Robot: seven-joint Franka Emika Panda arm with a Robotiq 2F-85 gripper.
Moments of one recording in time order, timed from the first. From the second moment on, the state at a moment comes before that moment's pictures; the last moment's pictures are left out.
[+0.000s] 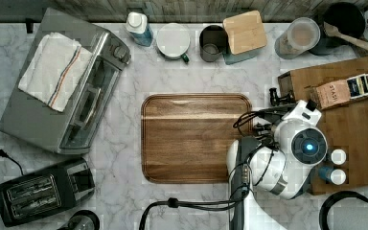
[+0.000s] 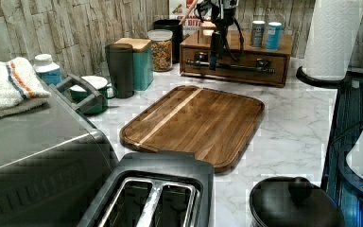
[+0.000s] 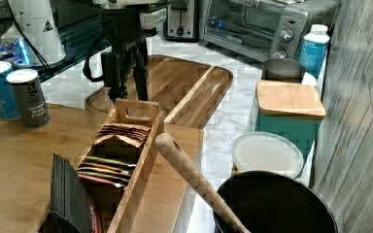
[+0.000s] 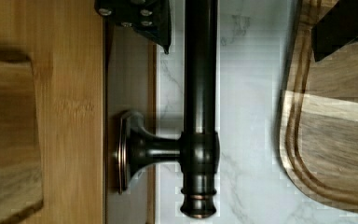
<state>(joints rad) -0.20 0.17 -0.24 -2.33 -0.01 1.09 -1.38</state>
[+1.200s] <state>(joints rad) -0.23 0.26 -0.23 -2.36 0.00 1.14 -1.29</state>
